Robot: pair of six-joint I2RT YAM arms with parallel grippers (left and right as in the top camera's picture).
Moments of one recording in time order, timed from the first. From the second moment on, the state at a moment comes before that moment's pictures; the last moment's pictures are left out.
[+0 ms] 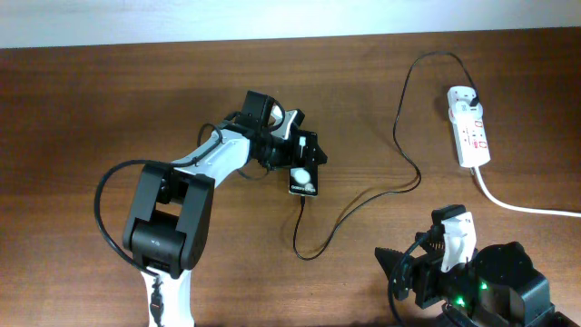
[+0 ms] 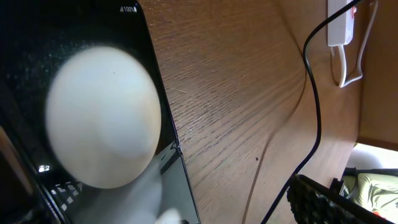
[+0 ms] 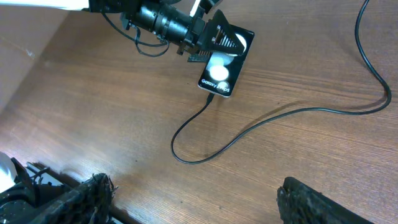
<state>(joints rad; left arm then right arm) -0.36 2.13 1.39 -0.40 0.71 -0.26 0.51 0.49 0.93 -1.07 -0.13 0.39</state>
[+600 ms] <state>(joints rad) -0.09 1.86 1.41 -0.99 -0.02 -0.25 0.51 0.49 0.83 -1.06 -0.07 0.42</state>
